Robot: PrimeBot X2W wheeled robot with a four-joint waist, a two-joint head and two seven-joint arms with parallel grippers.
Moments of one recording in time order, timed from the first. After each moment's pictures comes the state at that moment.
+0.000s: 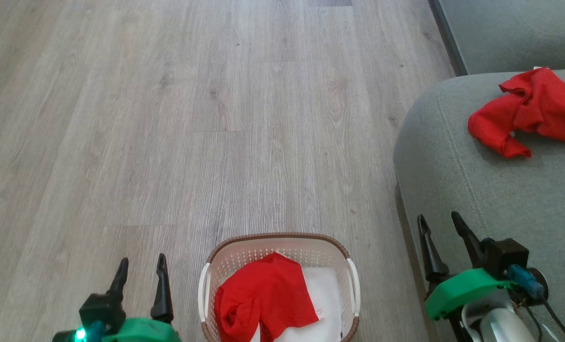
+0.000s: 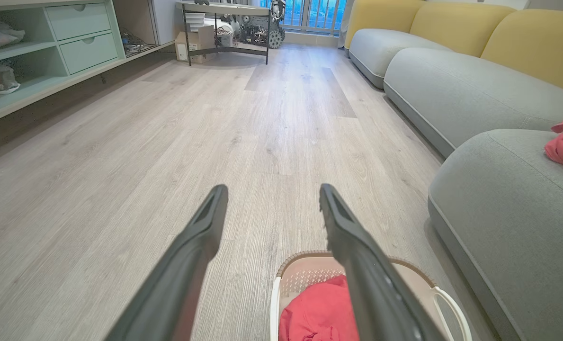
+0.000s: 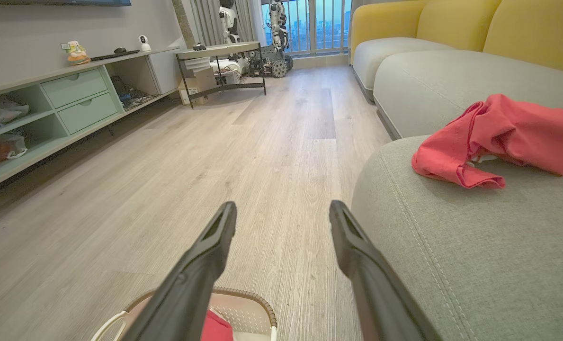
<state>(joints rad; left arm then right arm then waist) 0.11 0.09 -0.18 0.23 -0.23 0.14 -0.25 -0.06 -0.06 0.04 0.38 0.18 0.13 -0.25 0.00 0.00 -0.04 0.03</state>
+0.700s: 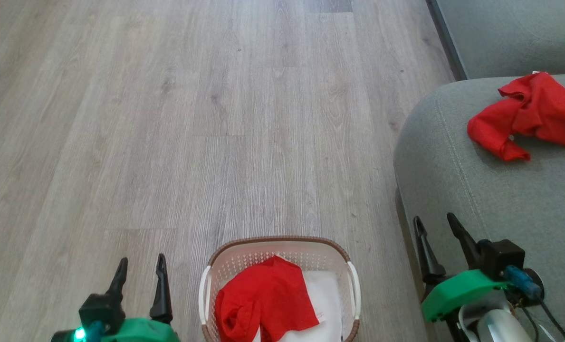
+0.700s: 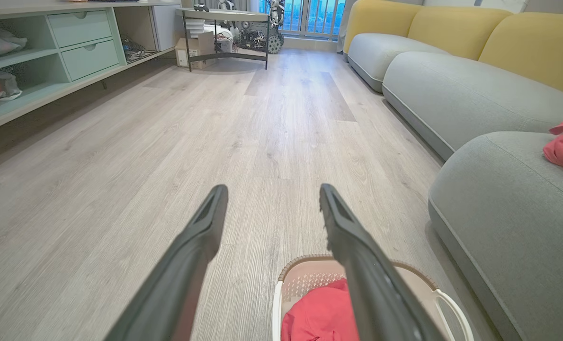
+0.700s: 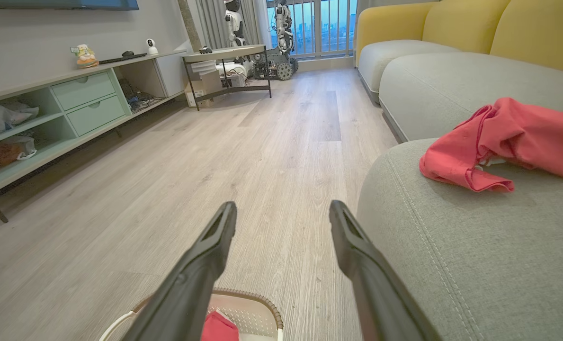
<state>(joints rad) 0.11 0.08 -0.16 0.23 -0.21 0.11 -0.25 -0.06 -0.06 0.06 0.38 0.19 0.13 -0.25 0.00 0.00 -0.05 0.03</state>
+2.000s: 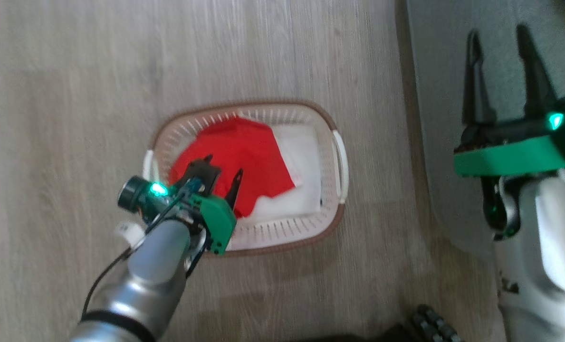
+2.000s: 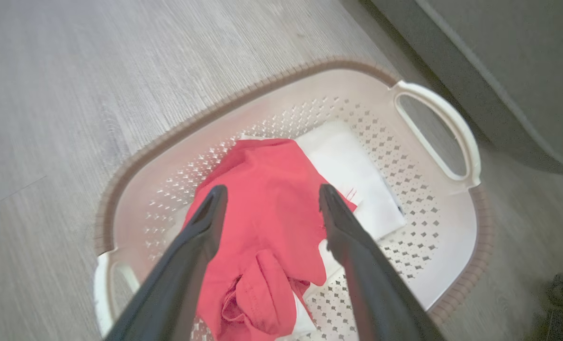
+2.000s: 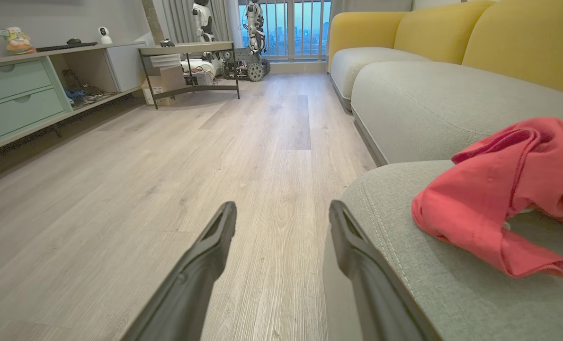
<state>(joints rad) -0.65 0.04 -0.59 0.99 -0.14 -0.03 -0.22 -0.43 -0.05 -0.02 0.10 0.13 0.13 -0.26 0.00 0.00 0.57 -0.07</state>
